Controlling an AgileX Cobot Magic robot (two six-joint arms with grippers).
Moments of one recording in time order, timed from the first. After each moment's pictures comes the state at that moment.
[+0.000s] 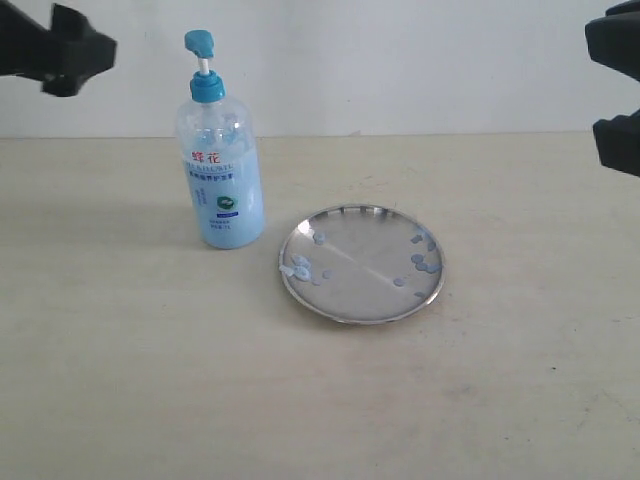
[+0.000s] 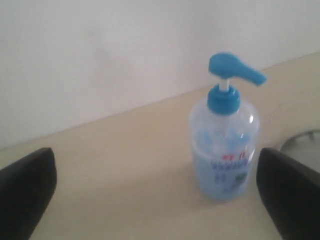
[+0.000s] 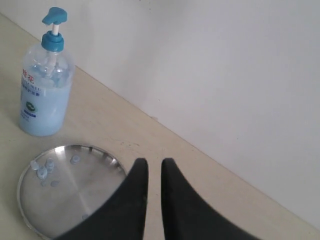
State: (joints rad) left arm -0.29 1.21 -0.96 0.29 0.28 -0.13; right arm 0.51 0.80 -0.78 -0.67 0.43 0.32
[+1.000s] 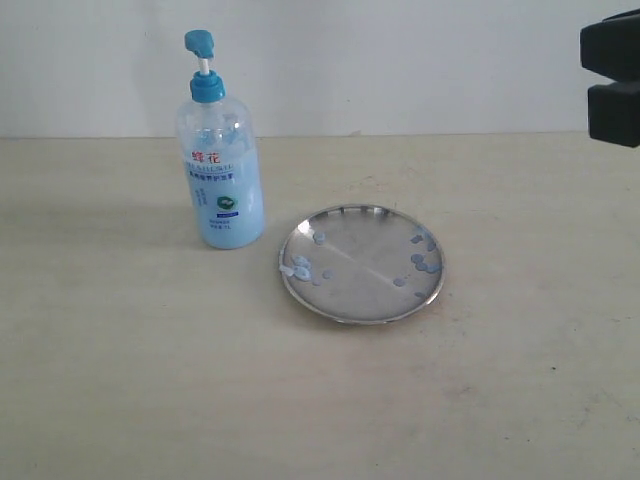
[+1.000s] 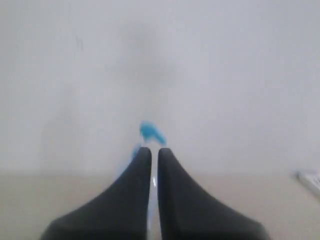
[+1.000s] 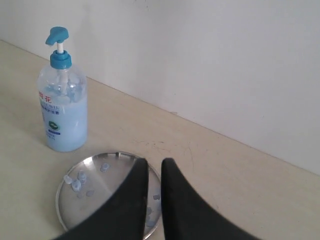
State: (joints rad) left arm -0.29 0.51 -0.52 -0.51 0.12 0.27; right arm 0.51 0.80 -0.78 -0.62 0.43 0.48
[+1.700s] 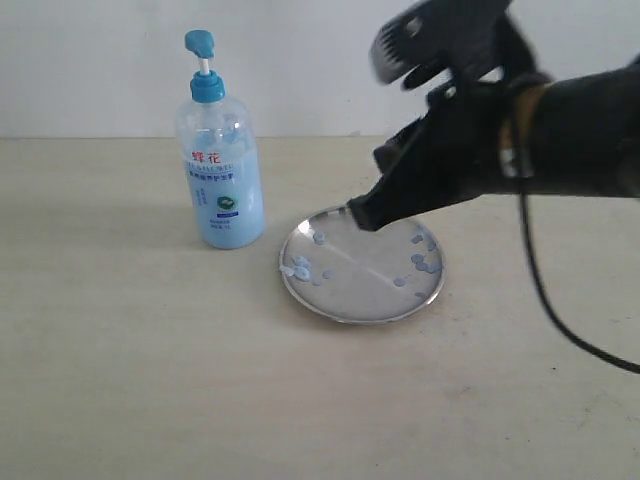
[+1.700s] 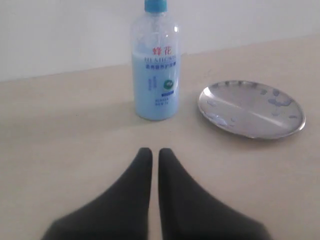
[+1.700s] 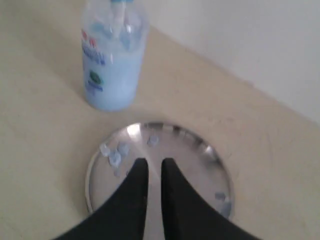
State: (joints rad) left arm -0.29 0.22 -0.07 -0.37 0.21 0.40; right arm 0.51 1.40 -0.86 -0.65 0.15 0.49
